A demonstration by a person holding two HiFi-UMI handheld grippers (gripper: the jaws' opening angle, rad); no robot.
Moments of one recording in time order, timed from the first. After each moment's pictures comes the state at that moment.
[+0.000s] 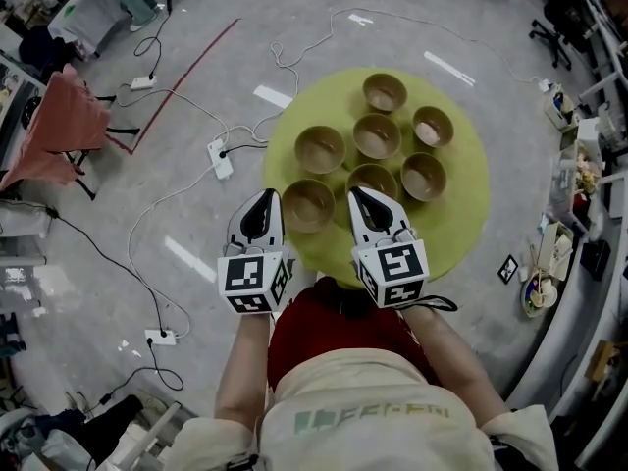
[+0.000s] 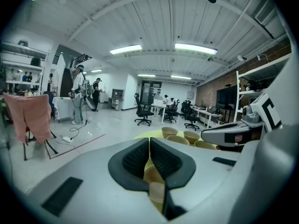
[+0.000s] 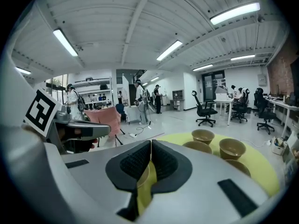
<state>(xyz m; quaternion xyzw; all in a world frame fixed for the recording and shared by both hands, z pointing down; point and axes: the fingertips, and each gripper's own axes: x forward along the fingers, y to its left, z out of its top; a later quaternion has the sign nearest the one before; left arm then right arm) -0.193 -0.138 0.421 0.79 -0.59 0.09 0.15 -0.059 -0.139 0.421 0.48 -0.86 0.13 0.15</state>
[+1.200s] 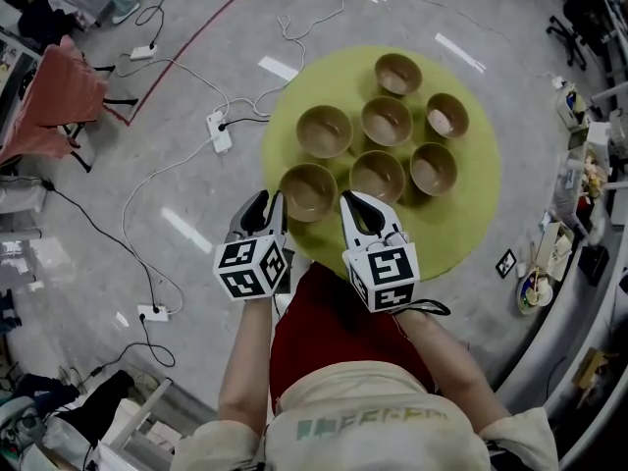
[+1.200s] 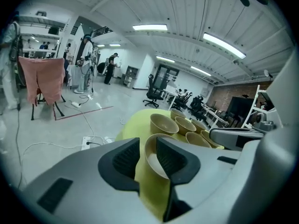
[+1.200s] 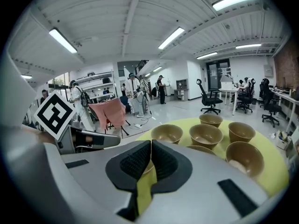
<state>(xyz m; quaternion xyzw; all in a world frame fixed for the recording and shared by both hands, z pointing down) -0.205 -0.131 0.519 0.73 -0.60 0.10 0.32 -0.079 -0.131 0.476 0.44 -0.86 0.17 0.19</state>
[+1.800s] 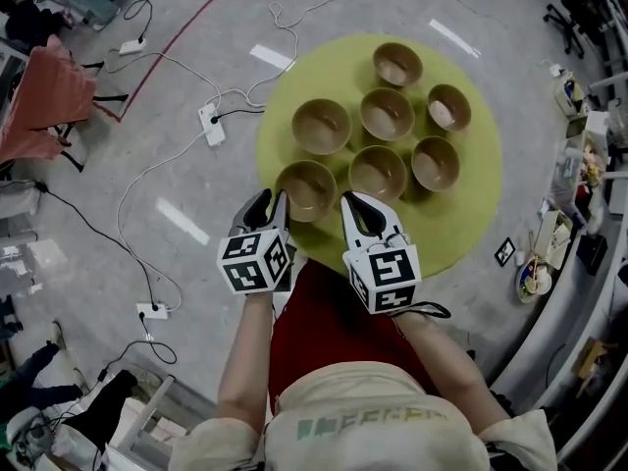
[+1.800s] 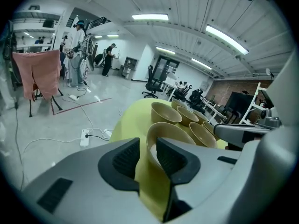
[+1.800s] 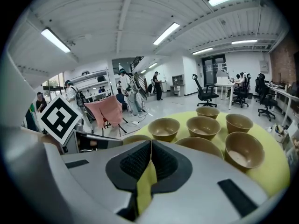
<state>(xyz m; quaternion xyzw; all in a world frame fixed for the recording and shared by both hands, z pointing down) -0.197 -0.142 0.554 0.73 -0.57 0.14 0.36 -0.076 -0.137 0.496 0.46 -0.84 0.20 0.20</state>
